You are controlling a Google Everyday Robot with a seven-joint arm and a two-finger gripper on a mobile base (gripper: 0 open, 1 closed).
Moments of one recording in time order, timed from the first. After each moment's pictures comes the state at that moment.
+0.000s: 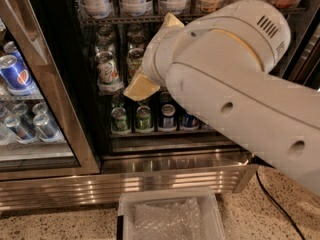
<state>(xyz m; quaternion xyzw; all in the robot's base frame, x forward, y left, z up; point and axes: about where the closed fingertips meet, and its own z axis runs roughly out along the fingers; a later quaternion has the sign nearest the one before) 0.545 0.017 0.975 -0.48 0.70 -0.10 0.52</state>
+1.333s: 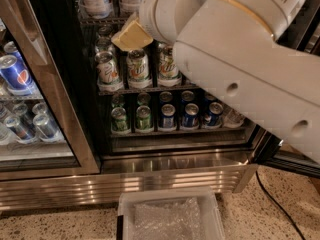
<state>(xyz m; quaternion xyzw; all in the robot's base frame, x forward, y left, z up) 0.575 0.024 1.074 -0.40 0.66 -0.09 0.63</state>
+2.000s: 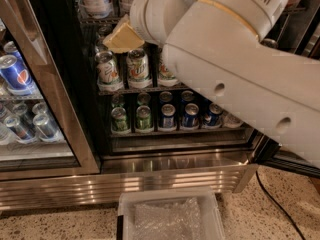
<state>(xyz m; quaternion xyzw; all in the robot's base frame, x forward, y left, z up) 0.578 0.038 1.069 -0.40 0.66 -0.08 0.63</state>
